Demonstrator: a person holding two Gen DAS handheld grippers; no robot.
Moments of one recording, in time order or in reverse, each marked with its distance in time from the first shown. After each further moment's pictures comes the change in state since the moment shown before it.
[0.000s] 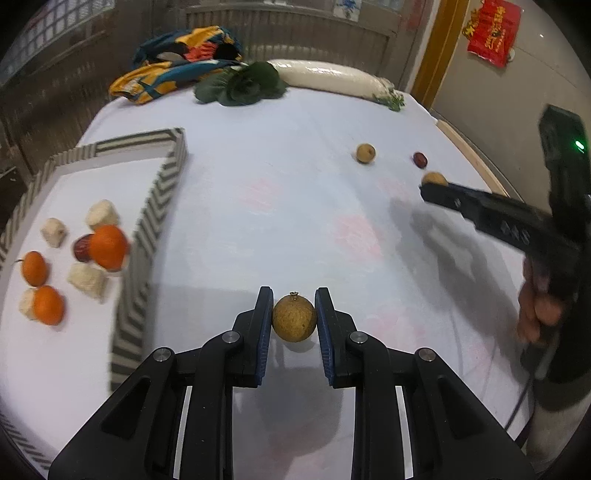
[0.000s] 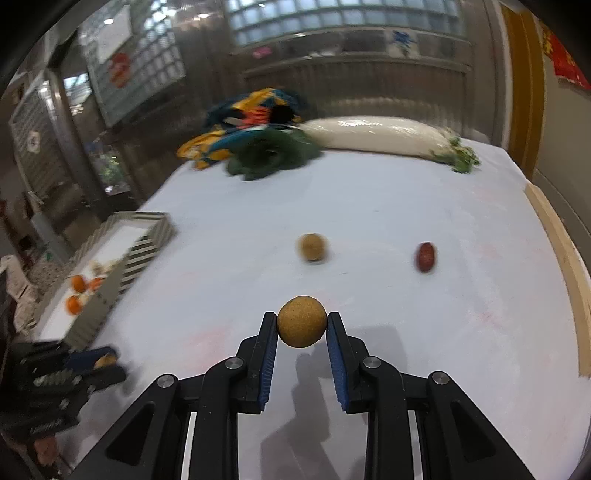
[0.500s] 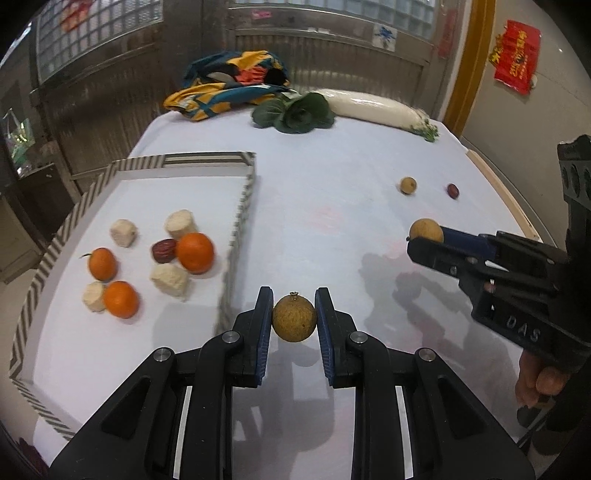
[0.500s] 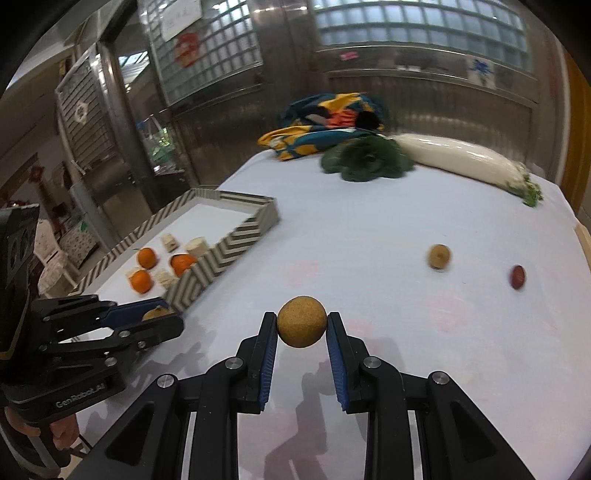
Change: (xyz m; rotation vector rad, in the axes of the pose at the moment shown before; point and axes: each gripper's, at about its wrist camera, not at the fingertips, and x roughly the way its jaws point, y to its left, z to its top) left arm -0.037 0.037 -0.005 -0.062 -0.084 0.115; right arm -0.004 0.104 -0.007 -0.131 -0.001 0.131
